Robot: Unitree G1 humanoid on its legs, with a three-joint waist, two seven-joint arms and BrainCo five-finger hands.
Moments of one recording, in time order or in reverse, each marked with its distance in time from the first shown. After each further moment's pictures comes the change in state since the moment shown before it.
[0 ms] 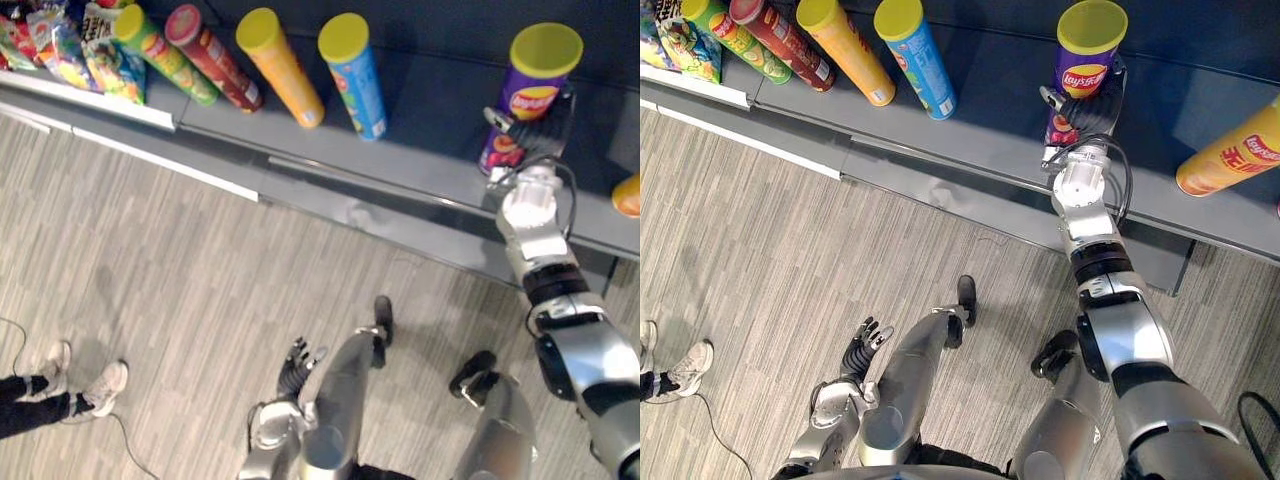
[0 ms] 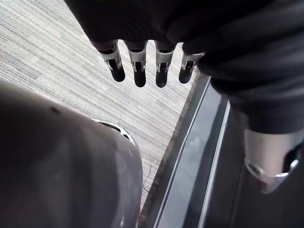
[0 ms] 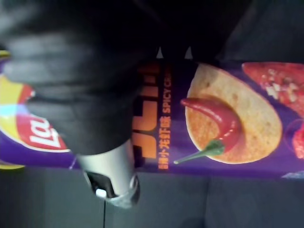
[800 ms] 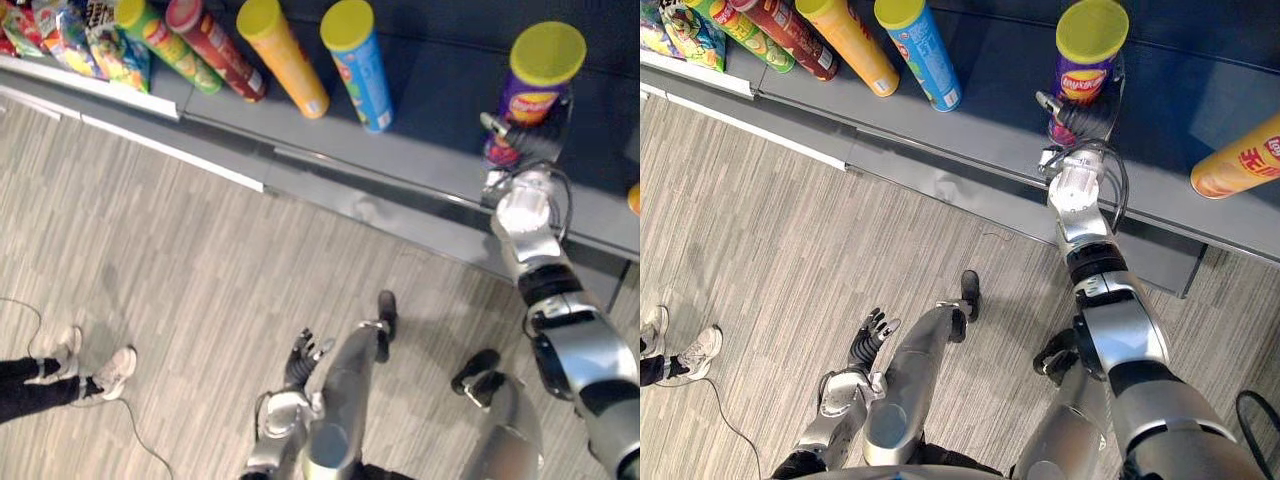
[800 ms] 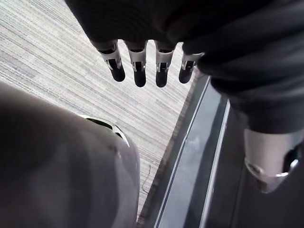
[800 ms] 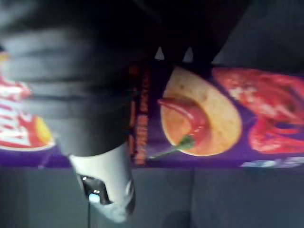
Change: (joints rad) left arm -0.064 -0.015 -0.034 0.062 0.001 -0.033 0.021; right arm 0.012 0.026 0.025 0.068 -0.001 -0.067 -0.044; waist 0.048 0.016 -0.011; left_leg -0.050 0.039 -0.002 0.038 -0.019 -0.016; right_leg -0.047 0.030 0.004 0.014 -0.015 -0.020
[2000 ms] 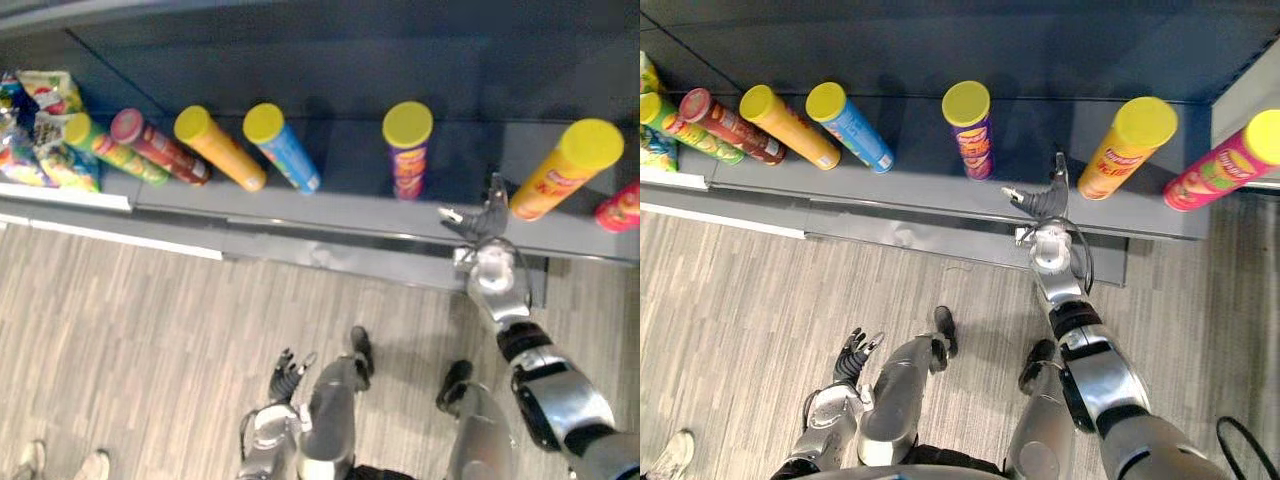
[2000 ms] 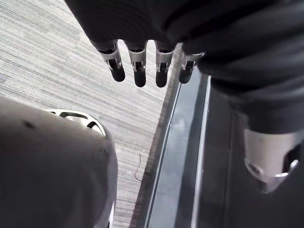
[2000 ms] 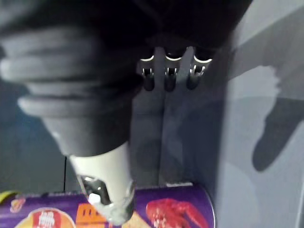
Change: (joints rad) left arm 0.011 0.001 0.122 0.121 0.012 0.001 0.019; right arm 0.308 0.111 0.009 -0.063 0.002 -0.001 0.173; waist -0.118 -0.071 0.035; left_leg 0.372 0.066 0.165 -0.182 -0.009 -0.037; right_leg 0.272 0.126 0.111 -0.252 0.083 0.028
